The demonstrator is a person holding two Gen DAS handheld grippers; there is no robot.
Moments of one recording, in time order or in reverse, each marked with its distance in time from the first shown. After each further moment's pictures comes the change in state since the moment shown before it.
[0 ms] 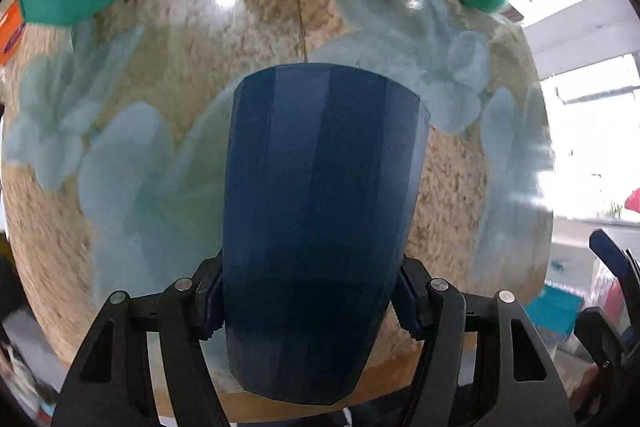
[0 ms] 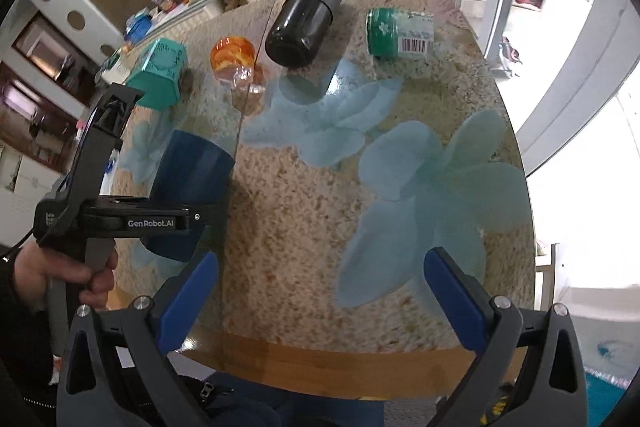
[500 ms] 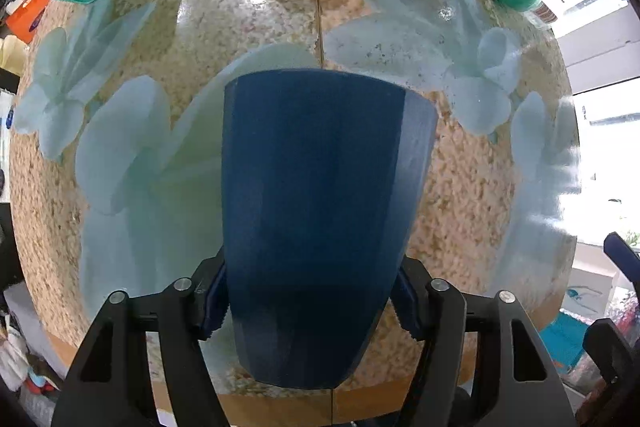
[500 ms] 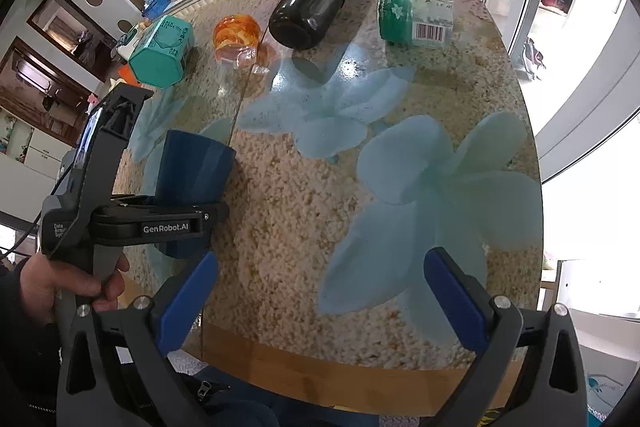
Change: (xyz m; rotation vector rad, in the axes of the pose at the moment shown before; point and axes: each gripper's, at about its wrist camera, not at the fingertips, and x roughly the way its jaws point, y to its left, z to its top) left arm 0.036 -0.039 -0.019 -0.058 -0.016 0.106; right arm 0.015 -0.017 0.007 -0.067 0.057 0.045
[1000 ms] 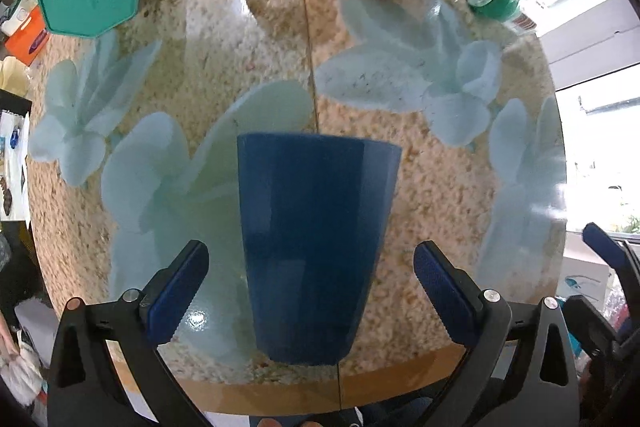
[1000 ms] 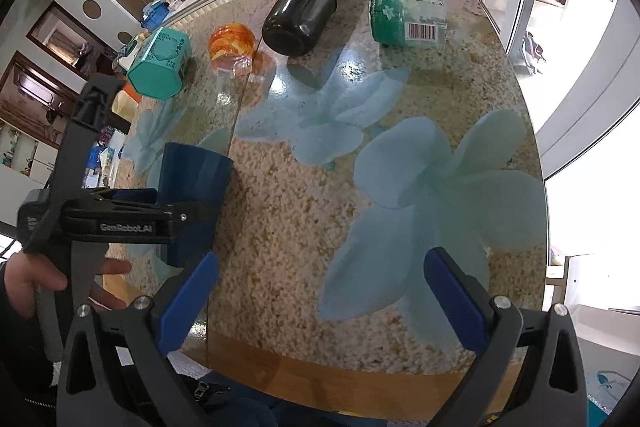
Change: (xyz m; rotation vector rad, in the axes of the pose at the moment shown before) left arm -0.028 -0.014 0.019 0.048 -0.010 -0.017; right arm -0.003 -0.009 0.003 0.034 -0.017 0.026
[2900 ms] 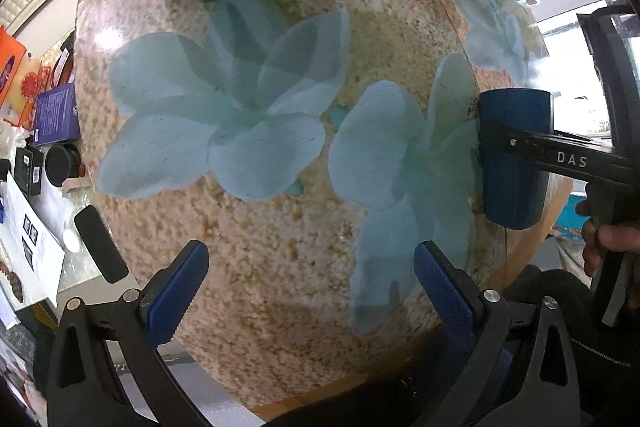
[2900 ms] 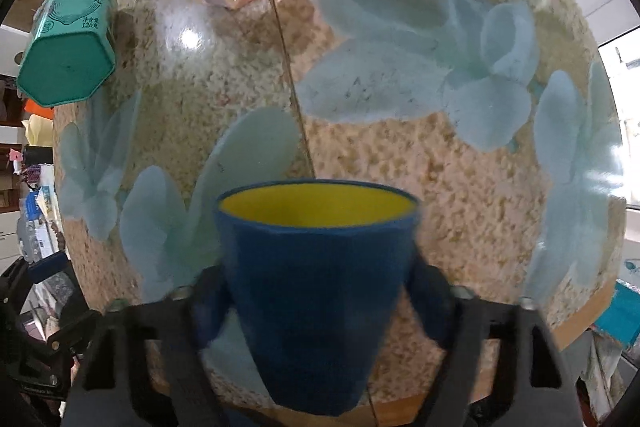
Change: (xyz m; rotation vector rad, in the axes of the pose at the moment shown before) left arm -0.025 0.227 0.011 0.265 0.107 -0.144; right arm 0.165 0.112 0.067 0.301 0.292 -0.264
